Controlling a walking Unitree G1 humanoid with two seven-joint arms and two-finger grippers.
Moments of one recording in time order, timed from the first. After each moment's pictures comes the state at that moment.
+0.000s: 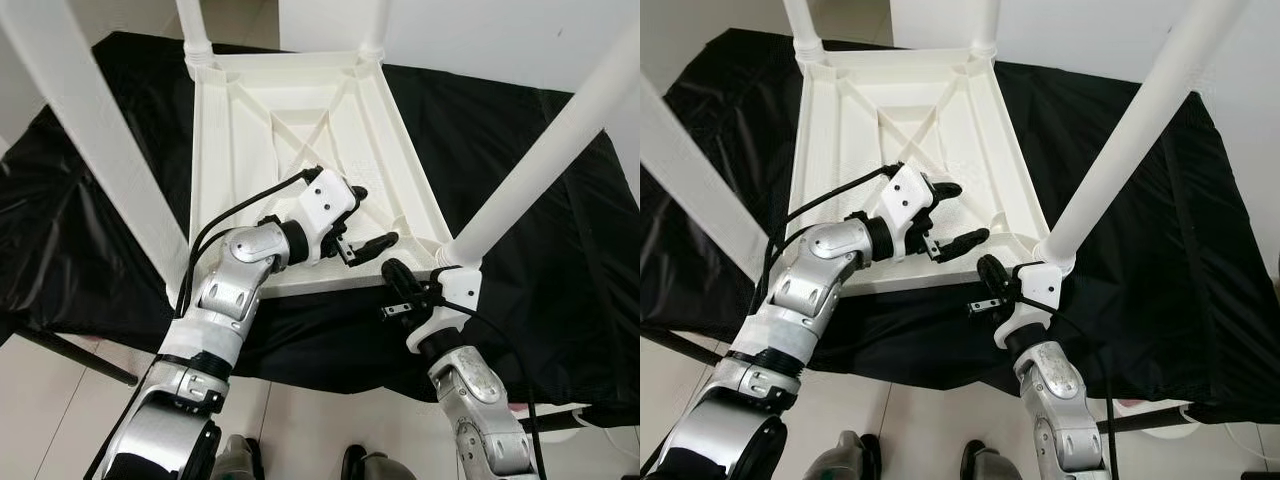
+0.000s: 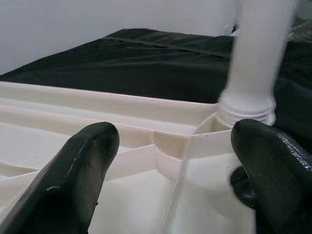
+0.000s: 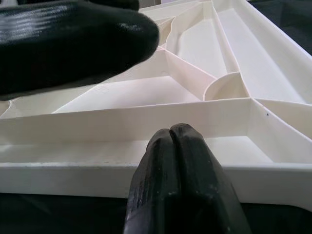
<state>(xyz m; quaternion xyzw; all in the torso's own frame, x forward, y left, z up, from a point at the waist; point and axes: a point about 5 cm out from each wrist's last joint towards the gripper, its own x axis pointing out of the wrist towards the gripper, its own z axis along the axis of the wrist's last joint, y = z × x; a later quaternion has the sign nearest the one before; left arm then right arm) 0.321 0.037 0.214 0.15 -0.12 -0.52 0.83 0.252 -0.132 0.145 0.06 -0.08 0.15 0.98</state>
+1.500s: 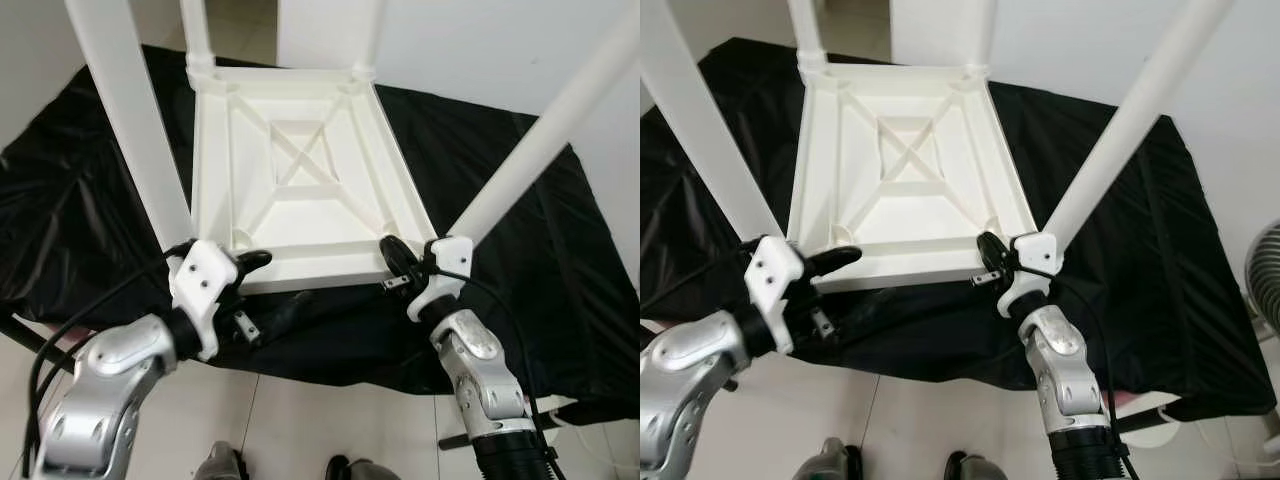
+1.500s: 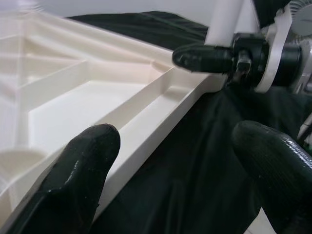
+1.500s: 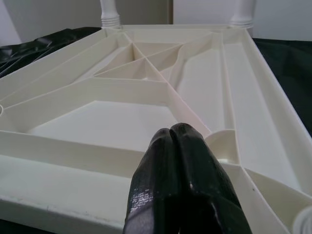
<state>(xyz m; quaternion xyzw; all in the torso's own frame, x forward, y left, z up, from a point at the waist) 0.215 0.147 0.191 0.10 -0.01 -0.42 0.90 0.301 -0.137 0.154 0.02 -0.09 0.21 0.97</state>
